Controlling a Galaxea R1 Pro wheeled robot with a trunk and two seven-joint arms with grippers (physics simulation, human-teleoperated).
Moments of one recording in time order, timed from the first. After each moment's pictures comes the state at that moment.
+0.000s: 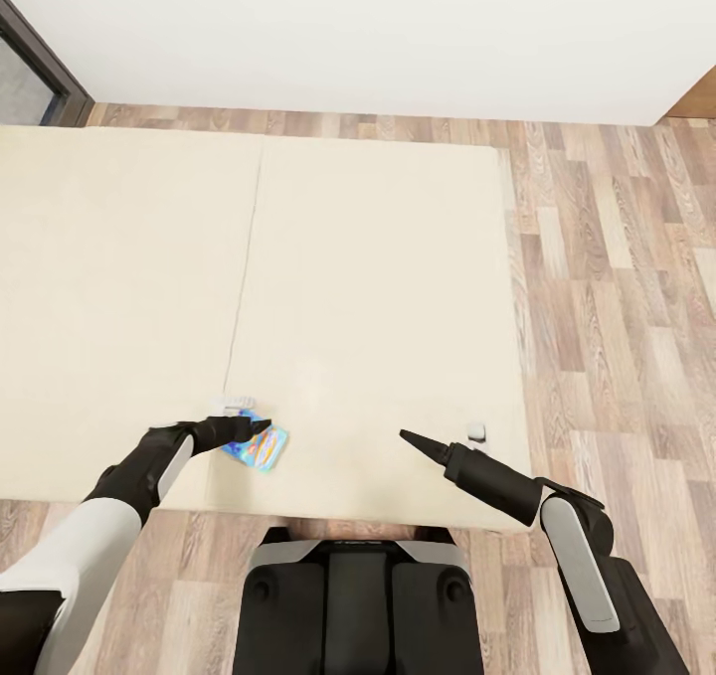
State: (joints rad) left arm -0.87 0.17 -0.05 -0.60 0.12 0.38 -0.45; right arm -0.34 -0.02 -0.07 -1.54 -0.71 0.87 0.67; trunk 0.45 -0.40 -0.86
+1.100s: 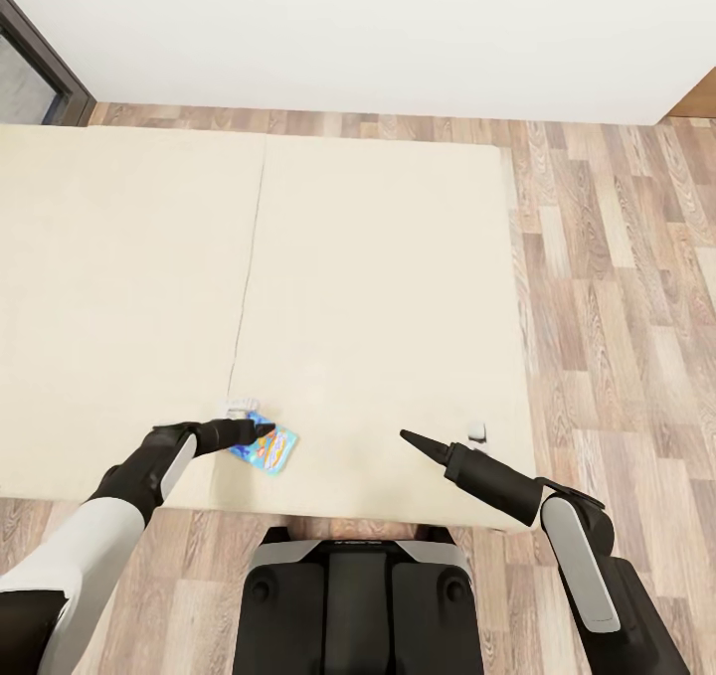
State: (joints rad) left arm -0.87 0.16 -0.05 -0.60 0.13 0.45 -0.45; right arm -0.34 -0.02 -0.07 -1.54 -0.71 0.87 0.67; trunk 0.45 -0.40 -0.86
